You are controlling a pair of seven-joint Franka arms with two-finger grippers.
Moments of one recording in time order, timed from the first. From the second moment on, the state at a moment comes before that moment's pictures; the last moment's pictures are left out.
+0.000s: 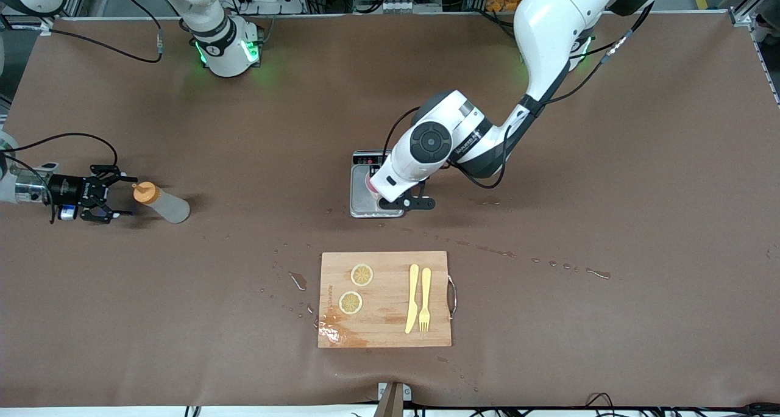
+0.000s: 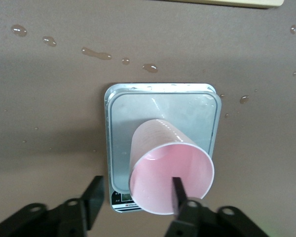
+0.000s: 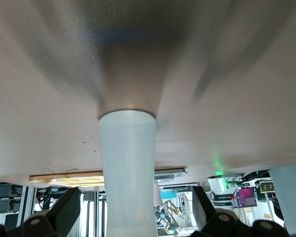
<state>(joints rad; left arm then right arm) -0.43 0.69 -0.42 -1.48 -0.04 2.12 -0.76 -0.68 0.75 0.04 -1.66 0.73 1.56 0.61</state>
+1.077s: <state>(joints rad) -0.09 0.43 -0.41 -1.45 0.16 1.87 -0.47 -0.60 0.82 0.05 -1.66 0.80 1.60 0.57</state>
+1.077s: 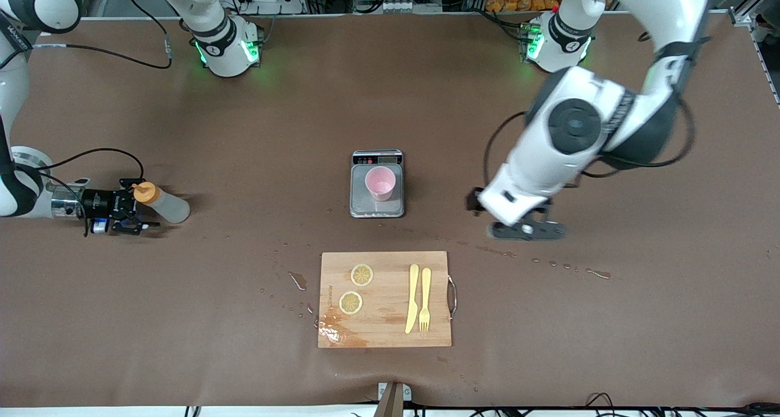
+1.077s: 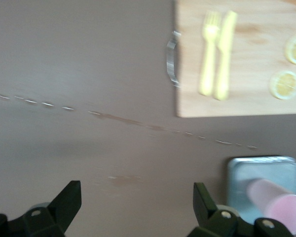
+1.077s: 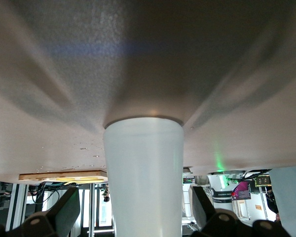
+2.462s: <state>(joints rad) -0.12 -0.01 -0.04 -1.58 0.02 1.57 0.01 -0.57 0.82 0.05 -1.66 0.82 1.59 0.57</state>
